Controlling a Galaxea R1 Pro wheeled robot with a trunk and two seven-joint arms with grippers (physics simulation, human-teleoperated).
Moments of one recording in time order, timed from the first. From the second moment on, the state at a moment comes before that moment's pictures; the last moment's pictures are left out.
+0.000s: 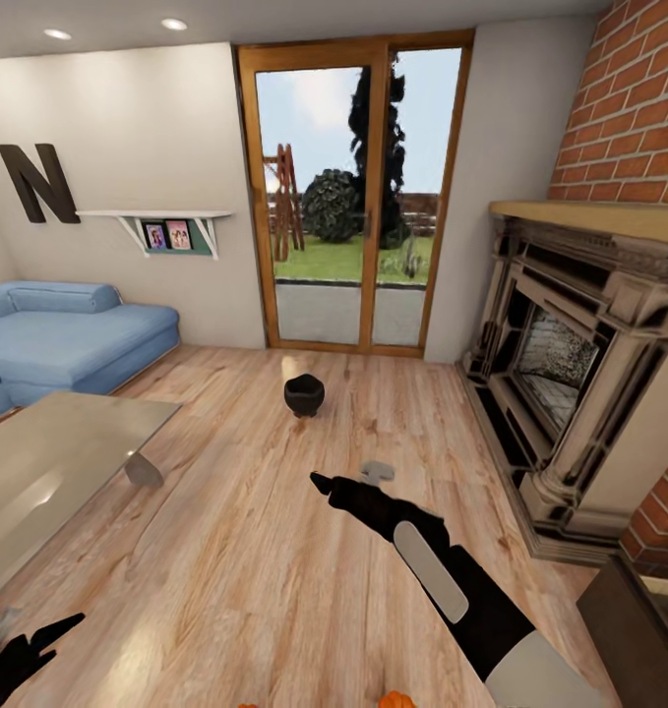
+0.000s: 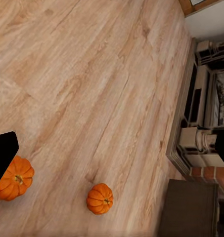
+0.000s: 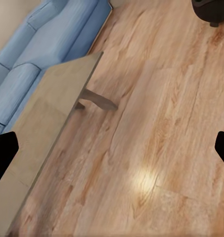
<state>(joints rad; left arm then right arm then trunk) -0.28 0.63 -0.07 -0.41 1.02 0.42 -0.88 -0.57 0.03 0.49 -1.14 -0.87 0.38 -0.06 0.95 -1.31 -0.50</state>
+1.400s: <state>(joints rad) -0.30 0.60 -0.07 -0.42 0.92 0.48 -0.87 -0.57 0.03 0.44 -1.14 -0.87 0.38 -0.06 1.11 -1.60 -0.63</state>
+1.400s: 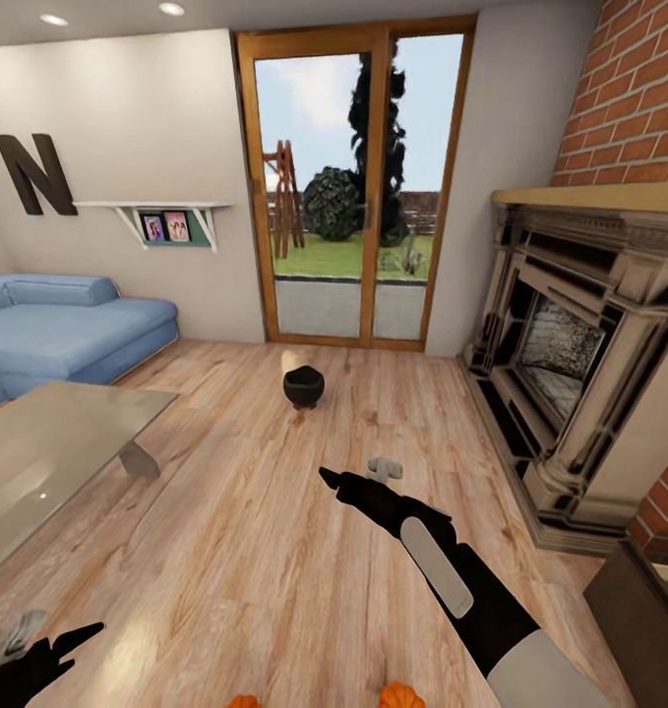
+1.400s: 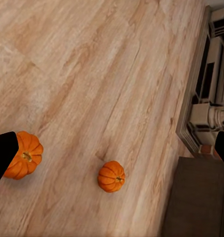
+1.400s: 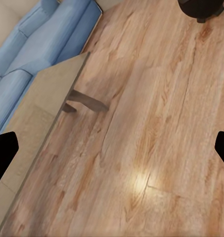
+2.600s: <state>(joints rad) -0.30 0.63 -0.07 -0.35 0.69 0.42 -1.08 -0.57 0.01 0.42 -1.14 -0.87 0.41 -0.05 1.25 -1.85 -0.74</state>
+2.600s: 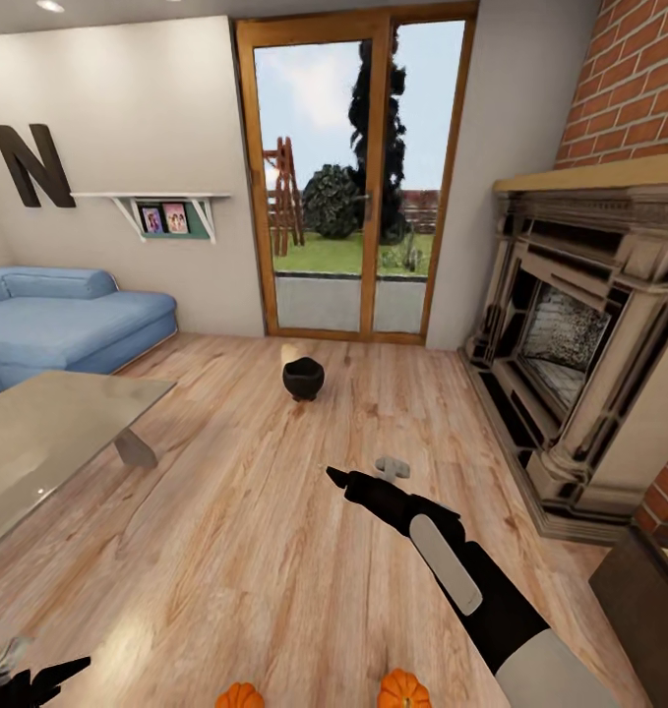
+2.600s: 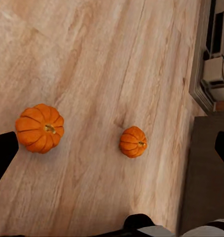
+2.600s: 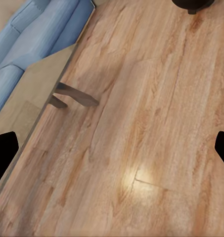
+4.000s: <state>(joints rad) -0.30 0.37 -0.08 -0.53 0.69 0.28 -0.70 -0.56 -0.04 0.43 -1.36 -0.98 0.47 -0.05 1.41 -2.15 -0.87</state>
